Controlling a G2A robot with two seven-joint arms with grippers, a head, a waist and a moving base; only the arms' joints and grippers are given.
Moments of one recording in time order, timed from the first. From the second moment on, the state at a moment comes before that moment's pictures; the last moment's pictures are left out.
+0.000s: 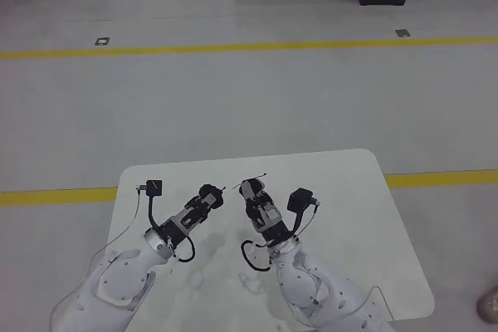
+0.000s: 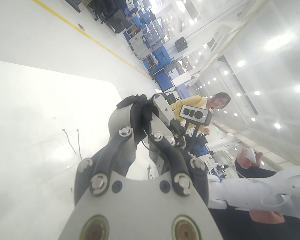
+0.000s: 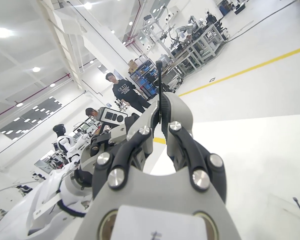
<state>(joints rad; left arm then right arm) 1.54 -1.06 -1.20 -1.85 0.07 -0.34 -0.26 -1.42 -1.21 0.81 -1.75 -0.59 -0.07 -0.42</state>
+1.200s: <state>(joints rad) 1.54 -1.06 -1.20 -1.85 0.07 -0.34 -0.26 -1.47 -1.26 0.82 -1.88 -0.56 0.13 -0.32</state>
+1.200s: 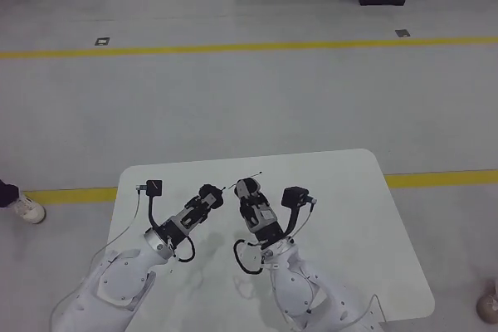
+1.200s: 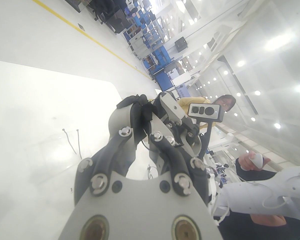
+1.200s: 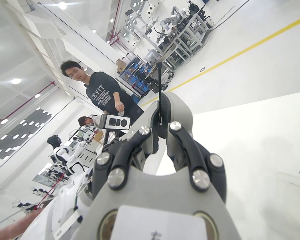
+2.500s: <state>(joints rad) 1.54 -1.06 -1.20 -1.85 0.07 -0.34 -0.26 -1.49 -1.33 0.83 -1.83 -0.62 0.13 -0.31</state>
